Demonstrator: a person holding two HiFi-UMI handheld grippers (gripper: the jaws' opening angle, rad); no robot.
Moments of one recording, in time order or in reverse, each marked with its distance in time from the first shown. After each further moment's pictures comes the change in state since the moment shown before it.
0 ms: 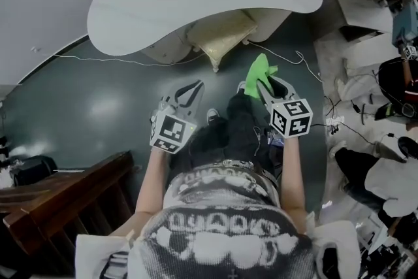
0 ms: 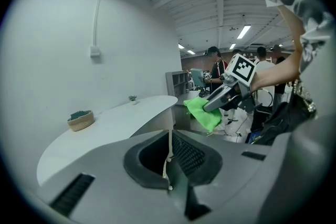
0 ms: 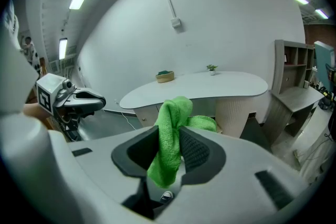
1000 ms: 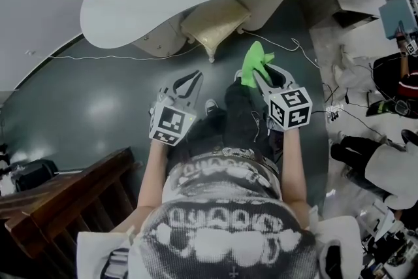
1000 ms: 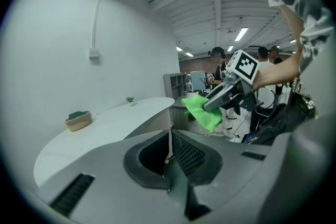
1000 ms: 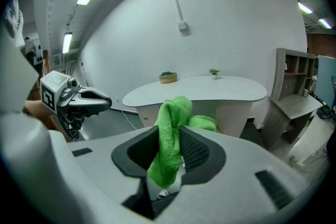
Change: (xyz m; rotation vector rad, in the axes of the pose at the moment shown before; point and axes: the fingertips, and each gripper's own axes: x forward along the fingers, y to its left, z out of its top) left arm -0.007 -0.019 -0.001 0.000 -0.045 -0.018; right arm -0.022 0.020 -0.003 -0.063 -0.016 -0.014
